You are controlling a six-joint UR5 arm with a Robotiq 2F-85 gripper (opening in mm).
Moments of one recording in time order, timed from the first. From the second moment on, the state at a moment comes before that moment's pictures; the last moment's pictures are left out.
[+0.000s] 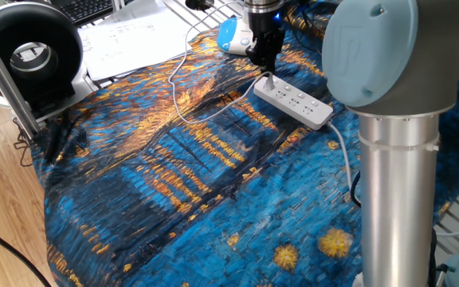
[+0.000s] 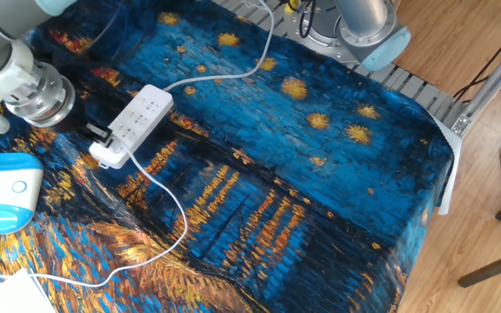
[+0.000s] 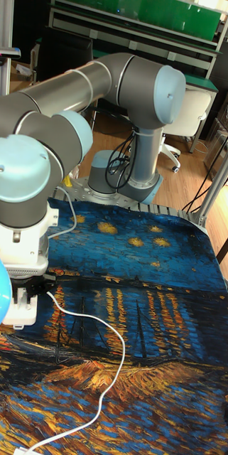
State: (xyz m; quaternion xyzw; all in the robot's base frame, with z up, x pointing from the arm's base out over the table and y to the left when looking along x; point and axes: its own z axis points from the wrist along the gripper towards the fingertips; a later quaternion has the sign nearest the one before) arm 0.616 -0.163 0.058 0.08 -0.99 -0.01 0.12
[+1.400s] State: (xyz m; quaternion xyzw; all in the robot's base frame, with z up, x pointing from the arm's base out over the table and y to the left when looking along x) arm 0.636 -0.199 0.072 0.10 -0.99 0.06 0.07
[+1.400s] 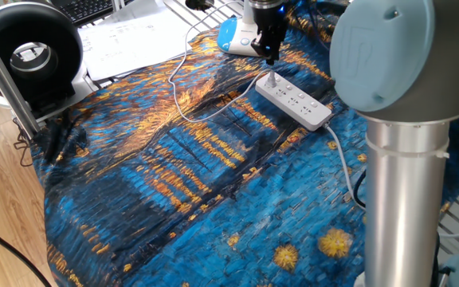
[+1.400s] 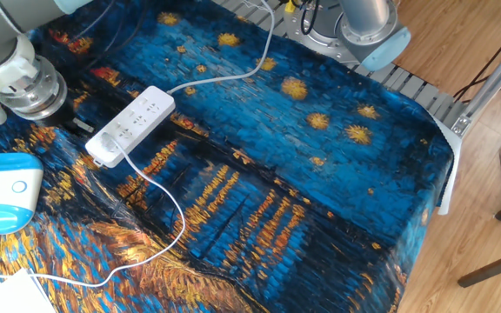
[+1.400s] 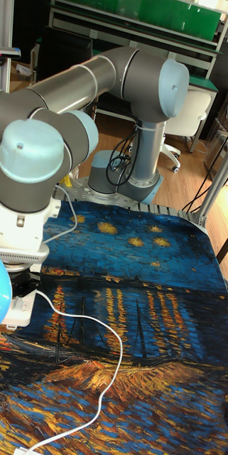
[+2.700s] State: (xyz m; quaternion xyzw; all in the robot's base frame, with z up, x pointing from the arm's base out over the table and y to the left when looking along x) arm 0.614 -0.200 0.046 0.09 -1.00 0.01 0.03
